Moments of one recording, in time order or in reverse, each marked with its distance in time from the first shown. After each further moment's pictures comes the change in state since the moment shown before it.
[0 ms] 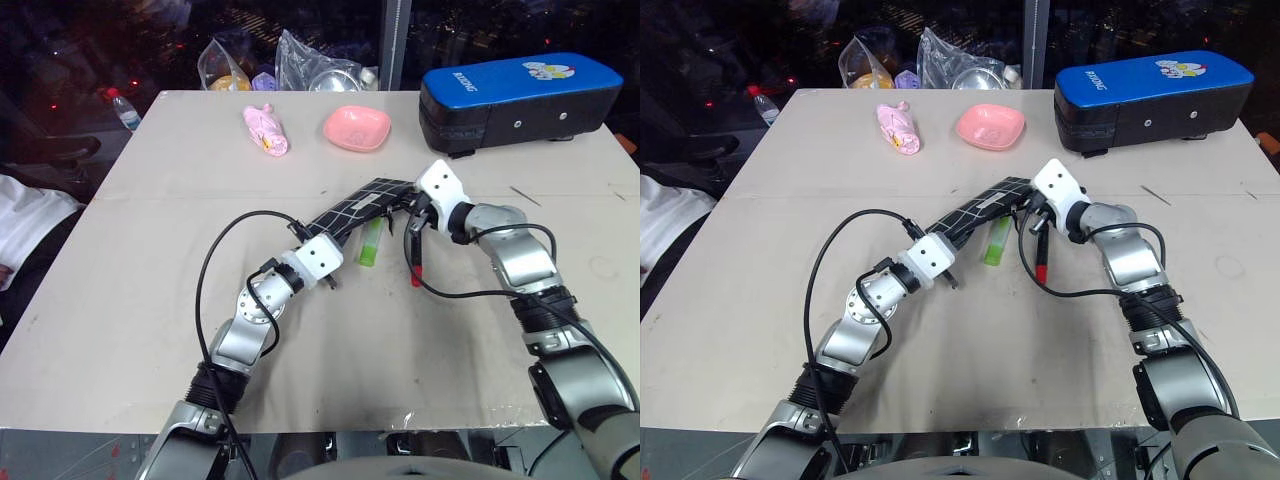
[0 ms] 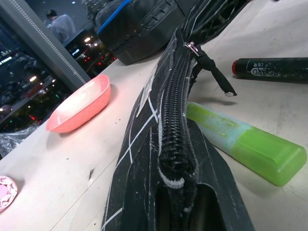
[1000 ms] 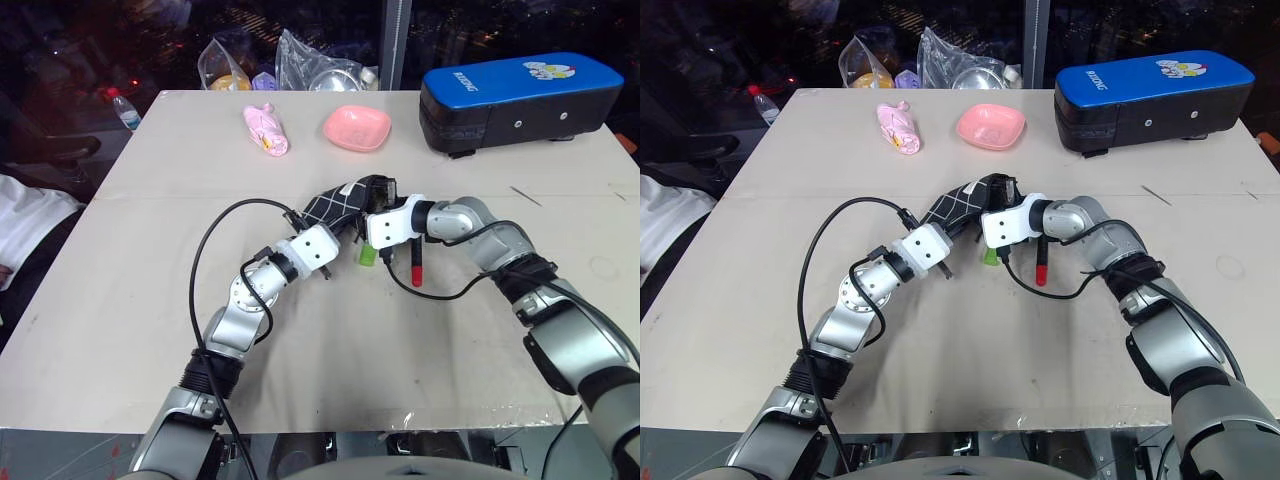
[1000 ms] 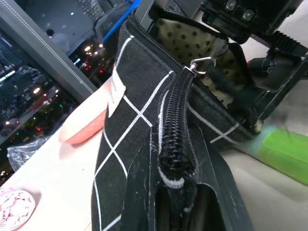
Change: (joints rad) left arm -0.063 0.030 0.019 0.056 -0.004 -0.050 -0.026; right arm -0.215 -0.019 0.276 0.414 -0.443 -0.837 -0.116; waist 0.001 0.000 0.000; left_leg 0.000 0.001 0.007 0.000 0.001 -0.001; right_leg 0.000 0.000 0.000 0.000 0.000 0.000
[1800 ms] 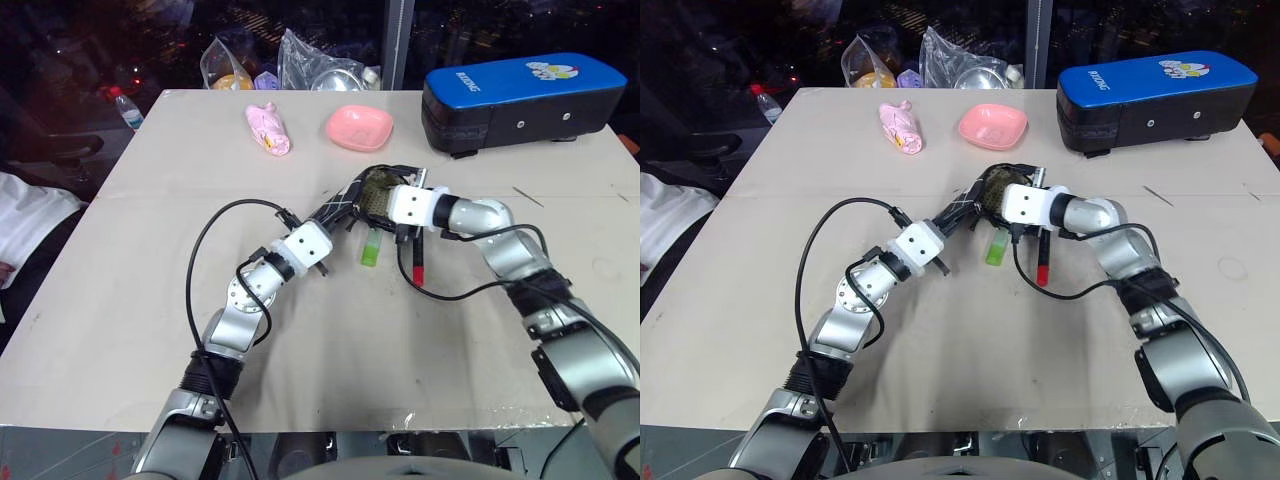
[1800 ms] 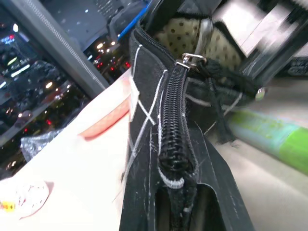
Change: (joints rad) left arm 0.012 -0.013 0.035 0.012 -0.016 0.002 0.036; right arm 0.176 -0.039 -0.208 -0.279 0.277 0.307 0.145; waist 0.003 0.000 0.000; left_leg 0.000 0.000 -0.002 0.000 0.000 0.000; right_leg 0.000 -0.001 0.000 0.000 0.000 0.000
